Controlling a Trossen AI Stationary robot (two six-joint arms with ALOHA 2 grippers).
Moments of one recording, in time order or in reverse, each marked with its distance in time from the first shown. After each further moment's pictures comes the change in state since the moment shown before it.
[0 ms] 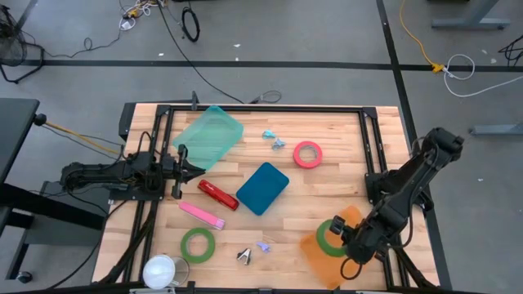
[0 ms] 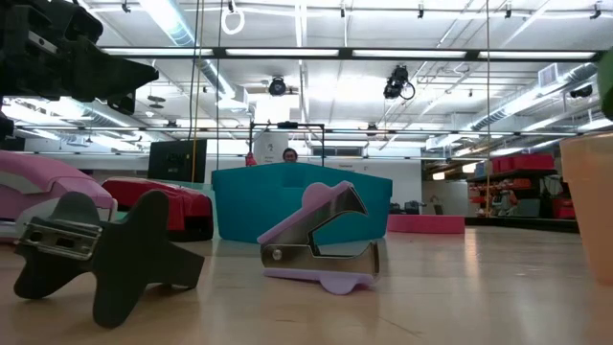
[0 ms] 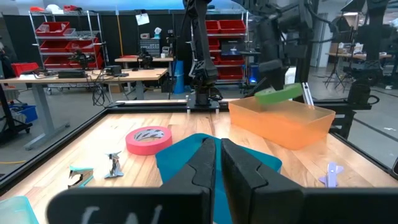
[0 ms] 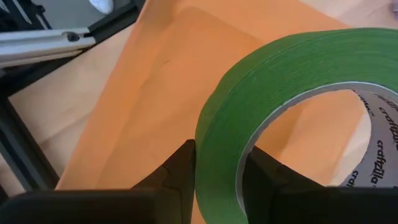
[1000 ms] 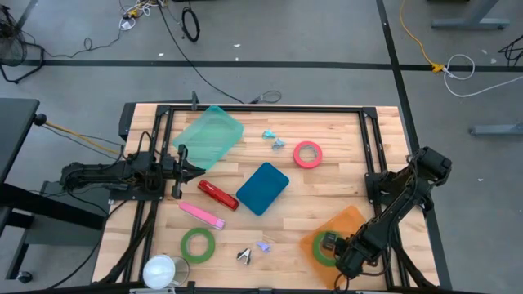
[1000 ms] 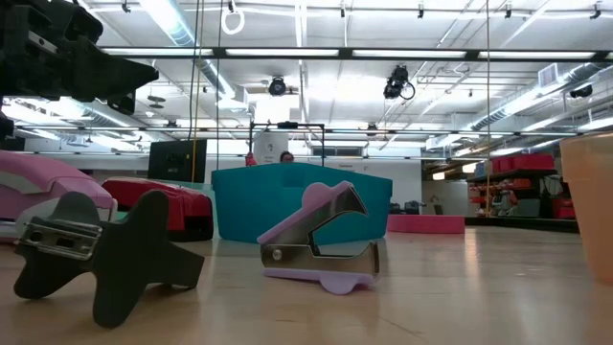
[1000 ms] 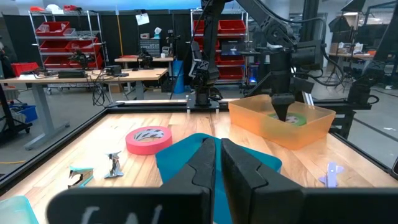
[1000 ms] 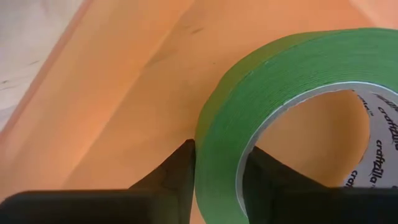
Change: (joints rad) left arm 0.000 0.000 0.000 0.000 0.000 0.000; right arm 0.046 0.291 -0.041 0.162 -0.007 -0.135
